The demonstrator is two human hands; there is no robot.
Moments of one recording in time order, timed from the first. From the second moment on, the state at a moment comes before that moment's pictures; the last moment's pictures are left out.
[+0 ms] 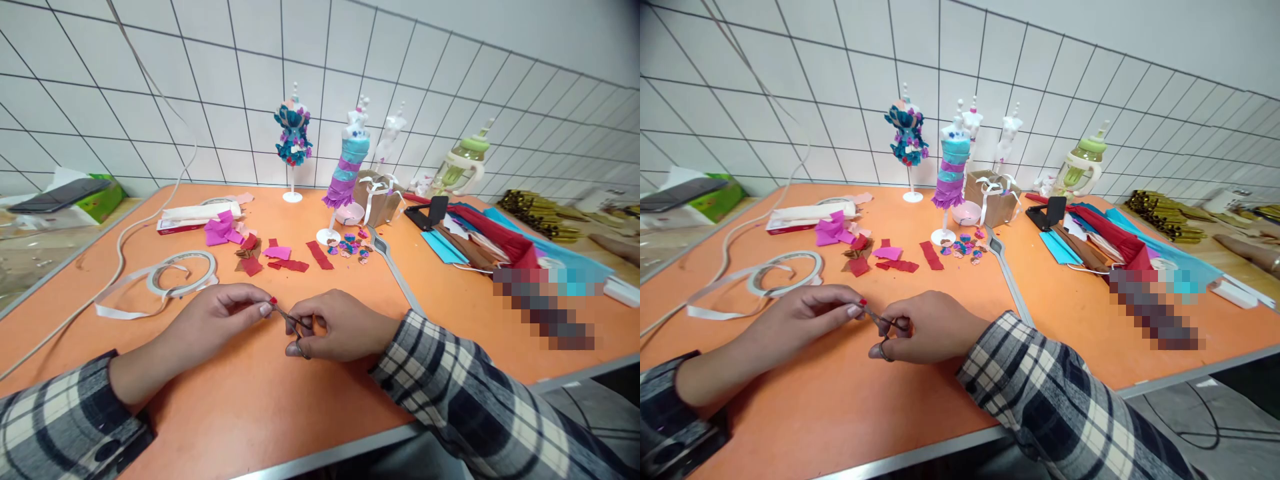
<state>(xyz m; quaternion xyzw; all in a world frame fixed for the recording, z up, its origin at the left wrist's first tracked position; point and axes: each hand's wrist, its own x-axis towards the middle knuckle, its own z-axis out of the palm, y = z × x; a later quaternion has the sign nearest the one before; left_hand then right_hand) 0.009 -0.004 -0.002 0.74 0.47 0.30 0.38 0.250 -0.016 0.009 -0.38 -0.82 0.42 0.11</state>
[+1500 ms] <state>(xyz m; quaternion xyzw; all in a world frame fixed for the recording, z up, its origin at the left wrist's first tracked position) 0.005 -0.002 -0.005 0.74 0.45 0.27 0.41 0.252 -0.015 0.009 -0.39 -0.81 0.43 0.10</state>
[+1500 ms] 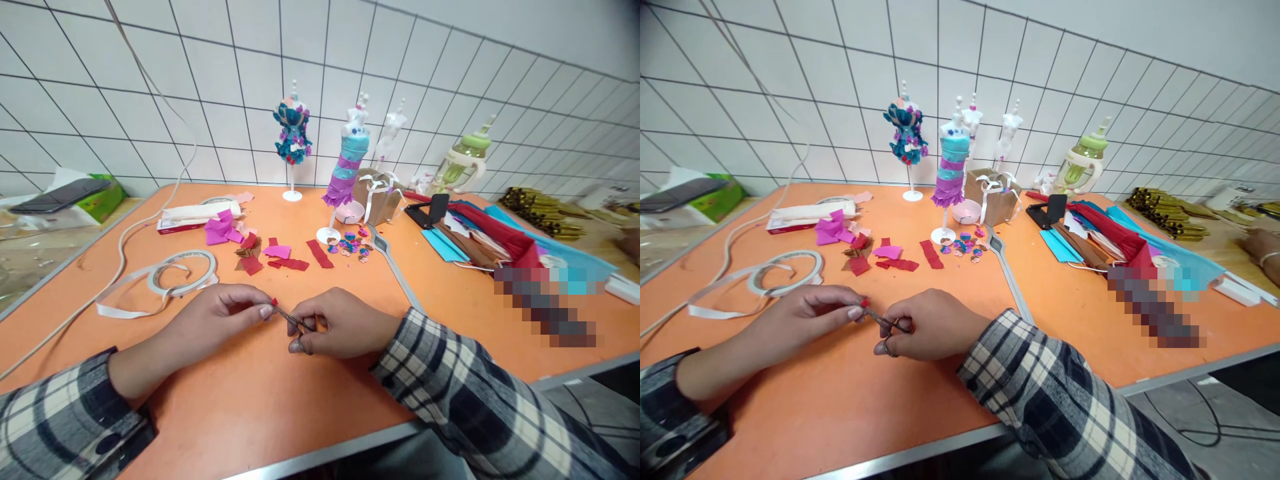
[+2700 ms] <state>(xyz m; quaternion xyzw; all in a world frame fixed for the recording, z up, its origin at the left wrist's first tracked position) 0.007 -0.003 -0.006 0.74 0.44 0.26 0.45 0.251 -0.015 0.011 -0.39 -0.82 0.41 0.08</state>
